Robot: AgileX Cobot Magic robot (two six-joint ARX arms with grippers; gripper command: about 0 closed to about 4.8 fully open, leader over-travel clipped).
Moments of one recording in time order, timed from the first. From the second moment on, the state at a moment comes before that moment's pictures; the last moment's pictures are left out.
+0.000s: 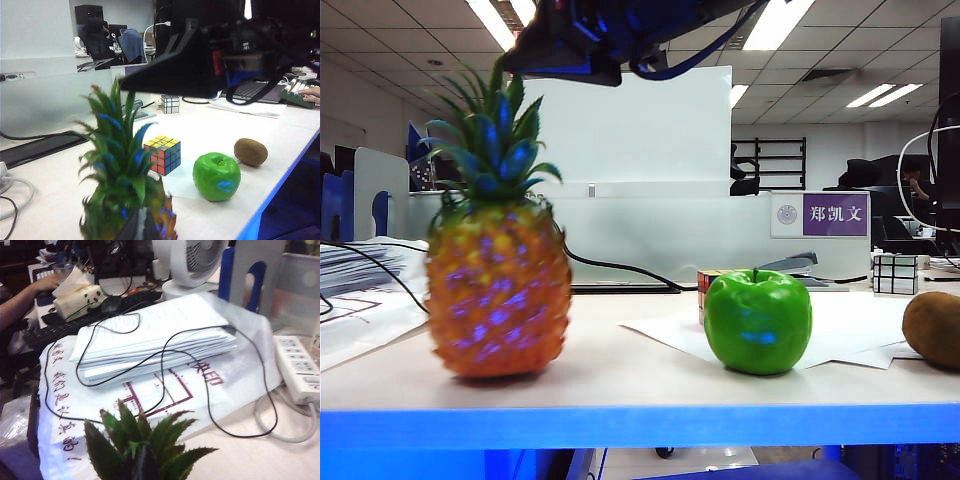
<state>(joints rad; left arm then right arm) -0.01 0.00 0.01 0.17 0.81 -0.04 0.82 1.52 0.95 0.43 -0.26 0.03</state>
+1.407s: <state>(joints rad) -0.01 0.00 0.01 0.17 0.81 -0.04 0.82 1.52 0.96 0.39 -0.24 0.00</state>
